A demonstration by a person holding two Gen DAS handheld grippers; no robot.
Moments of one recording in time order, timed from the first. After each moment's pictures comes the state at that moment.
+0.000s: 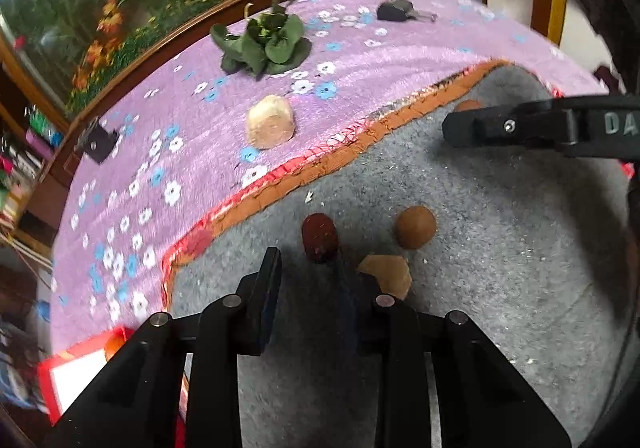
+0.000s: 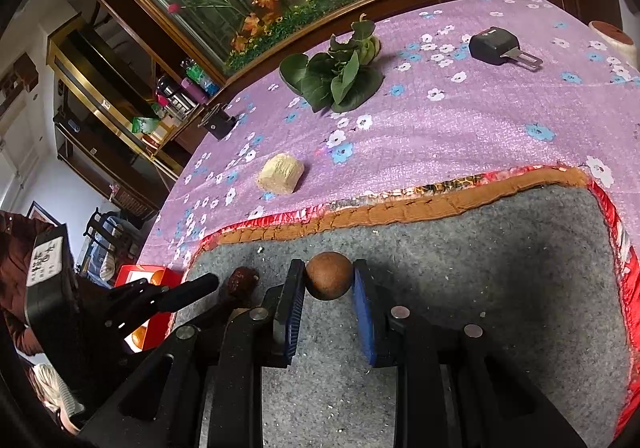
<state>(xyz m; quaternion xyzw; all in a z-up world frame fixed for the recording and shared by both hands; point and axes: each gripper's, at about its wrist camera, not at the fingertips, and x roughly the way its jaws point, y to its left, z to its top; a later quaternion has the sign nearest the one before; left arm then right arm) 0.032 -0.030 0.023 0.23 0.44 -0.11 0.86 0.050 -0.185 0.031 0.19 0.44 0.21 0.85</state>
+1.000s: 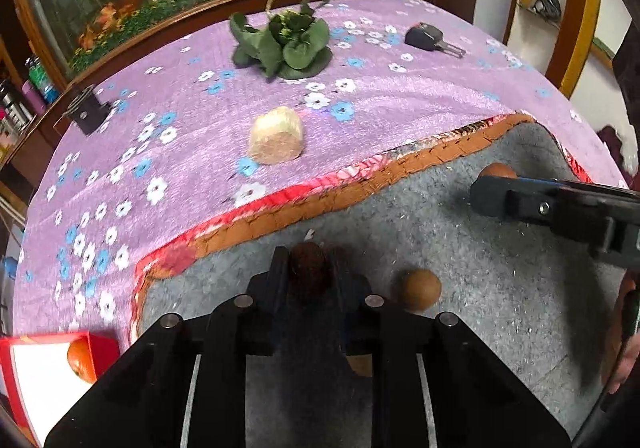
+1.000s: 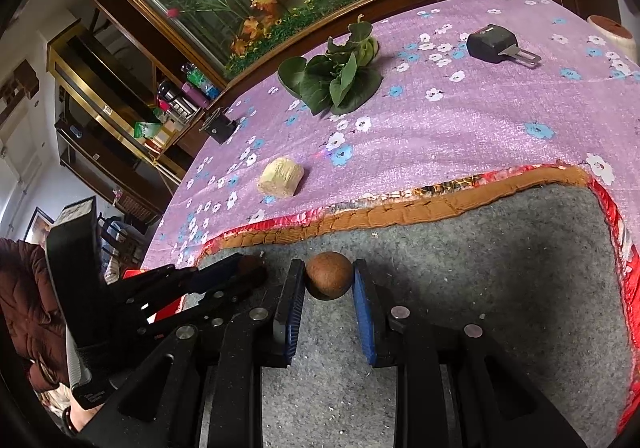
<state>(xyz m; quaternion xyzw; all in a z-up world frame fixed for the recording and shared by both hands) 0.054 -0.019 0.024 0.12 0.45 -0.11 0.88 0.051 -0.186 0.030 0.20 0.44 0.22 0.85</state>
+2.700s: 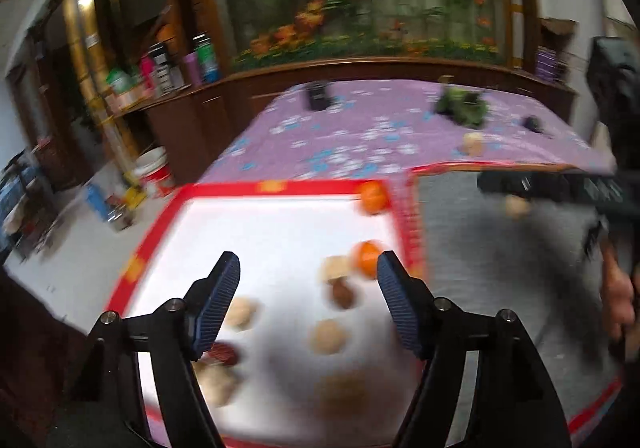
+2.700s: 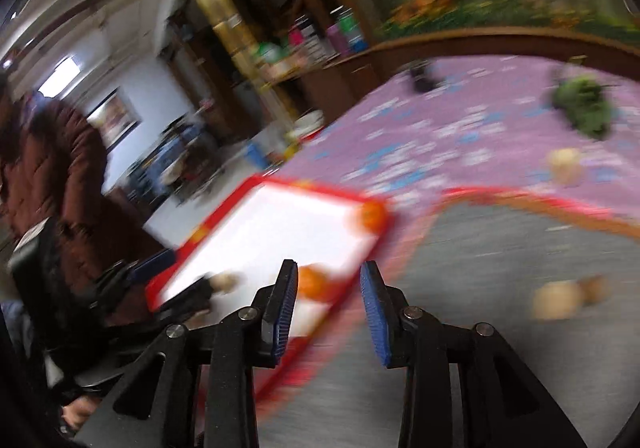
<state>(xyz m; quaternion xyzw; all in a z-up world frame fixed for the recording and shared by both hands) -0.139 0.147 0.076 0.04 0.33 0.08 0.94 -0.030 -0.030 0.076 0.07 0.38 0.37 0.84</state>
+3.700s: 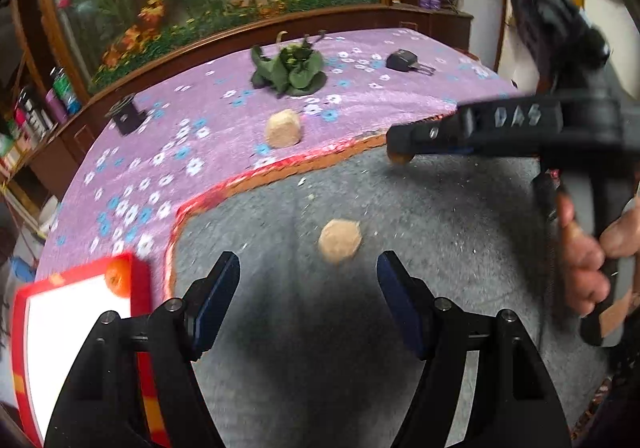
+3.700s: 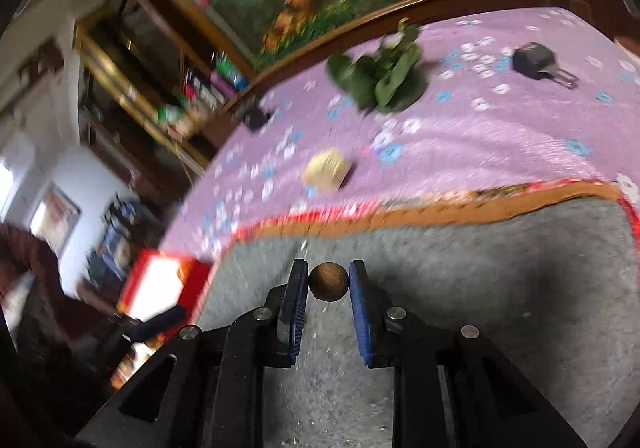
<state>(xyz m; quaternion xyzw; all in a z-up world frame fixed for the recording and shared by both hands) -0.030 -0.016 0.051 0.13 0.40 -0.10 0.90 0.043 -0.177 0.042 0.20 0.42 0.25 0.85</state>
